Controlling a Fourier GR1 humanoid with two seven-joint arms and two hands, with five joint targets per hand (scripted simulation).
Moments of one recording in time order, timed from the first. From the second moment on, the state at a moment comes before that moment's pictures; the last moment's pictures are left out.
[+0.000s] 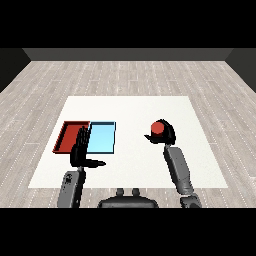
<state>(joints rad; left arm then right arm) 0.02 0.02 -0.03 -1.72 0.10 -0.09 -0.37 -0.41 -0.08 -0.04 -1.22 -0.13 -0.05 -0.29</state>
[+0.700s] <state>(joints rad) -0.10 0.00 -0.22 -1.69 0.01 0.06 -0.21 -0.35 -0.01 0.22 -1.49 -0.11 -0.30 -0.23</state>
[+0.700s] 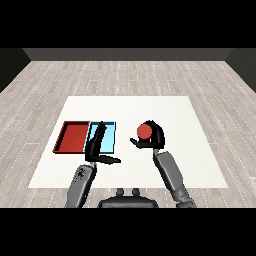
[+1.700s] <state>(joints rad) -0.24 0.00 -0.37 -1.37 0.10 0.19 -0.28 -0.36 0.00 0.34 -1.54 -0.12 -0.37 -0.30</state>
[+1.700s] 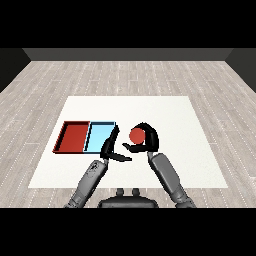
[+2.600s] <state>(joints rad) -0.32 0.00 -0.50 -1.28 0.23 0.29 -0.31 -0.41 0.00 0.46 -1.52 -0.21 -0.45 -0.33</state>
